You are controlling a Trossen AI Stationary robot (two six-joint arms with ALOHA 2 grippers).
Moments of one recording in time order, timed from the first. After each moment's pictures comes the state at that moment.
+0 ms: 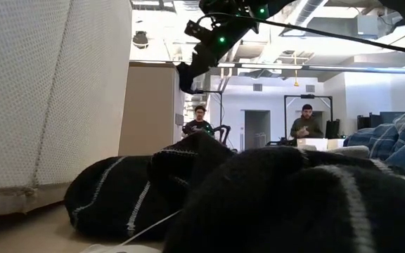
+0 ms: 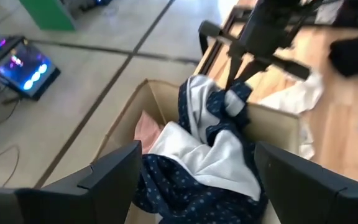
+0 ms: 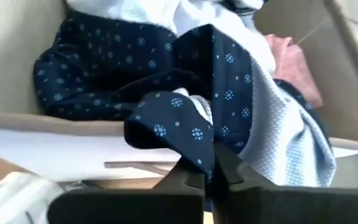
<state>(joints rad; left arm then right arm) 0.47 1.02 1.70 -1.20 -0.19 0.24 -0.34 1.93 1.73 -0.43 0.03 -0.48</state>
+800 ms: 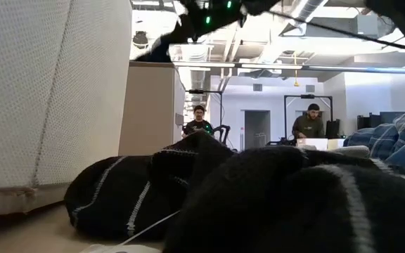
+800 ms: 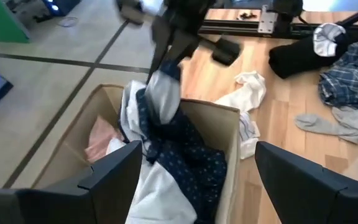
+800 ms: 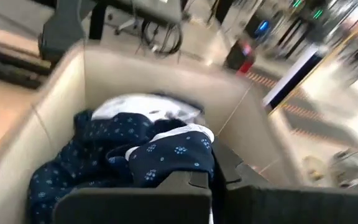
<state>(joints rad) 0.29 0.96 1.70 -1.27 -0.16 0.13 -0.36 2.01 1.93 -0.22 -0.20 -0.49</state>
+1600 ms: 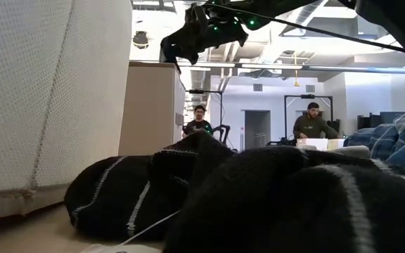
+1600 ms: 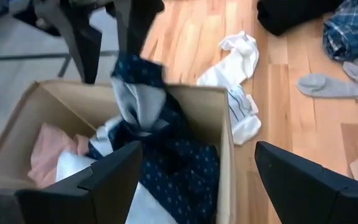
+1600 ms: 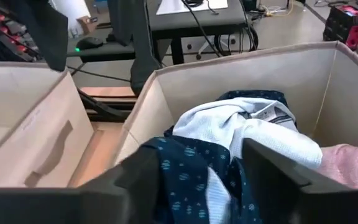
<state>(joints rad) 0.22 1.02 1.37 -1.00 -0.17 0.22 -0.48 2.07 1.98 -0.28 -0.68 -0.13</state>
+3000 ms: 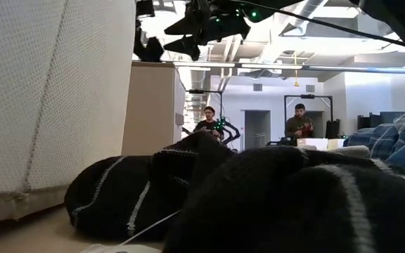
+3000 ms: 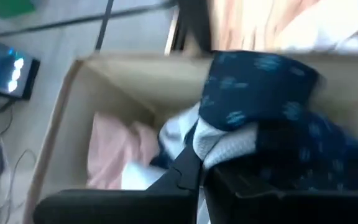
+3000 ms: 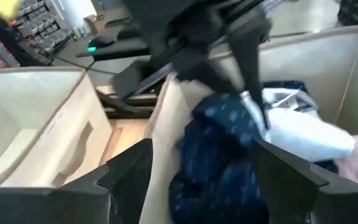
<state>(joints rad) 0.51 1.29 1.37 -0.85 -0.19 0.51 -0.46 2.03 1.98 -0.35 -0.68 -0.08</state>
